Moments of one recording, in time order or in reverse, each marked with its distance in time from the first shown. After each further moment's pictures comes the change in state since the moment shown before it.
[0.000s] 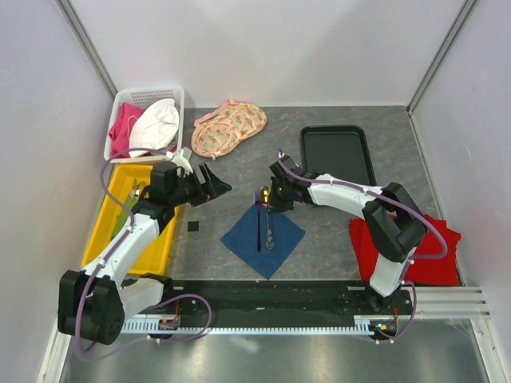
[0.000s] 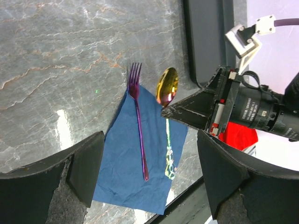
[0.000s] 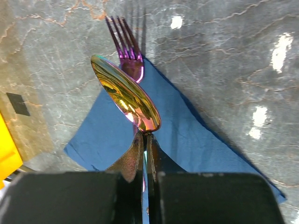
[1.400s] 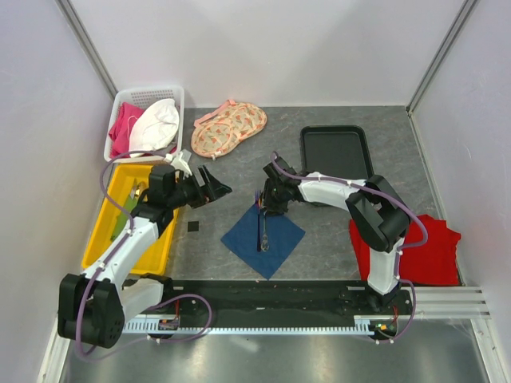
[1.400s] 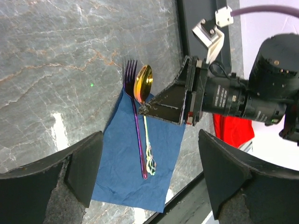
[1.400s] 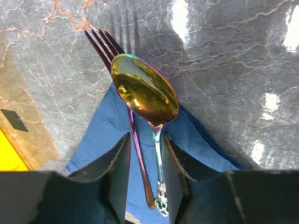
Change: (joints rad) left arm 0.015 -0.021 -0.034 0.040 0.040 0.000; right arm 0.004 0.130 0.061 0.010 -0.035 0.083
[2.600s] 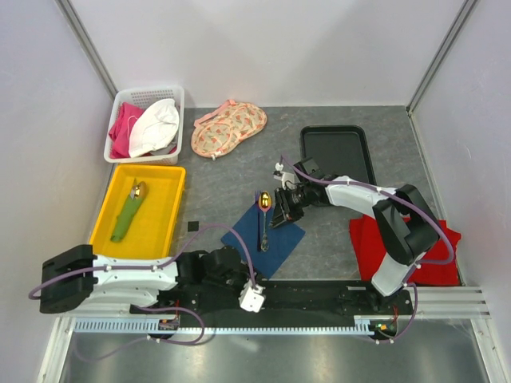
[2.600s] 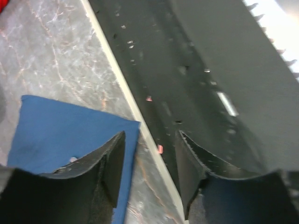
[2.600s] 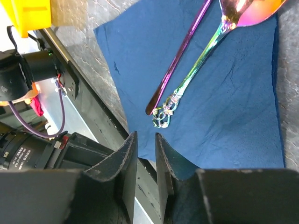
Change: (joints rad) left arm -1.091 -0.049 -0.334 0.152 -0.137 1.443; right arm -0.148 -0.201 -0.212 0.019 -0.624 -0.520
